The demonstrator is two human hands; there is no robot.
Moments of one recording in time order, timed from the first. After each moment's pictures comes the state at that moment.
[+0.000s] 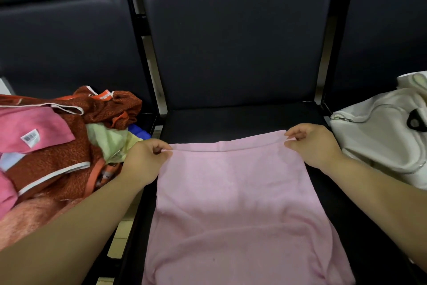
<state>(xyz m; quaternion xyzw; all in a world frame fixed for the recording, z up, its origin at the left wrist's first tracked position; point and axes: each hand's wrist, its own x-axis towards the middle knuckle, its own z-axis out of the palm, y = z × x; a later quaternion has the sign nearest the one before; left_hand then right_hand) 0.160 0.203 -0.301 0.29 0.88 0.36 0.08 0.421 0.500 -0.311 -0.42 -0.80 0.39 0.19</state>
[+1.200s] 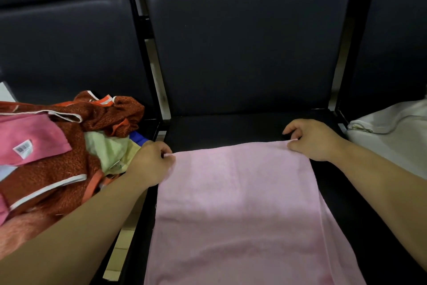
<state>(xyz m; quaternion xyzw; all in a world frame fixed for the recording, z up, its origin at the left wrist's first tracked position) 0.123 0.227 -0.313 0.30 0.93 0.22 0.07 0.378 0.538 -0.297 -0.33 -0.90 0.29 0.01</state>
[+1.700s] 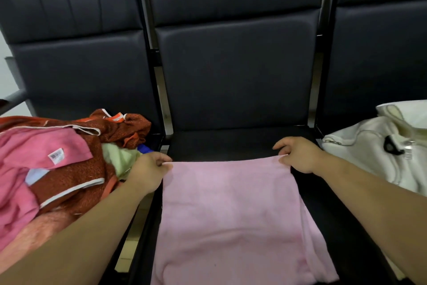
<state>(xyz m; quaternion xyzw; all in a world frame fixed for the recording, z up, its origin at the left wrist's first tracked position) 0.153 0.204 -0.276 0.25 0.90 0.34 0.11 0.407 0.514 -0.271 -0.34 -0.87 0.36 0.01</state>
